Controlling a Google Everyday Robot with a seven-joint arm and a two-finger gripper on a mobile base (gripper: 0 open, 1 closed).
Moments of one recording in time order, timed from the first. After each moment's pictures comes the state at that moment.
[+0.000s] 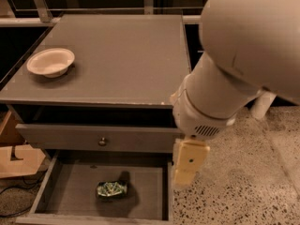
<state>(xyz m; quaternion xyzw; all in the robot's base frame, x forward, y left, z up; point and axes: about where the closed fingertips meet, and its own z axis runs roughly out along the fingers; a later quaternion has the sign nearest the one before) 0.374 -0.062 0.888 -0.67 0.72 0.02 0.15</state>
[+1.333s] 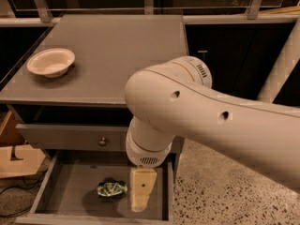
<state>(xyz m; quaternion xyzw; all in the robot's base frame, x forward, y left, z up) 0.372 0.025 0.780 -0.71 0.69 0.07 0.11</state>
